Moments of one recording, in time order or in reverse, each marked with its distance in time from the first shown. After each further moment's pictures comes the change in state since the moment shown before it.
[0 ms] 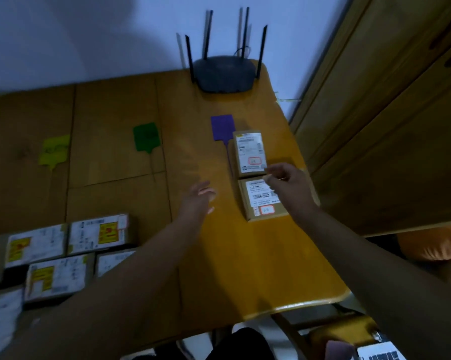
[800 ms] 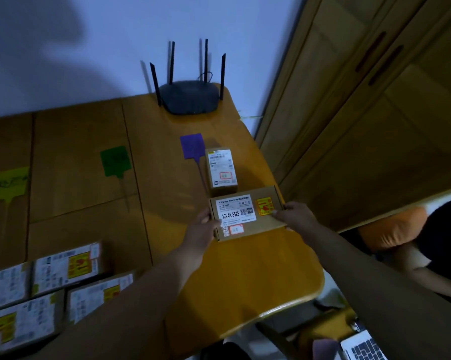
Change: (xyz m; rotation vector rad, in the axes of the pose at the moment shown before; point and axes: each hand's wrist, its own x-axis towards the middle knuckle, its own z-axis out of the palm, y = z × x) left_hand -0.025 -0.031 0.044 0.165 -0.256 -0.025; right_hand -0.011 0.059 -0.069 -0.204 0.041 0.417
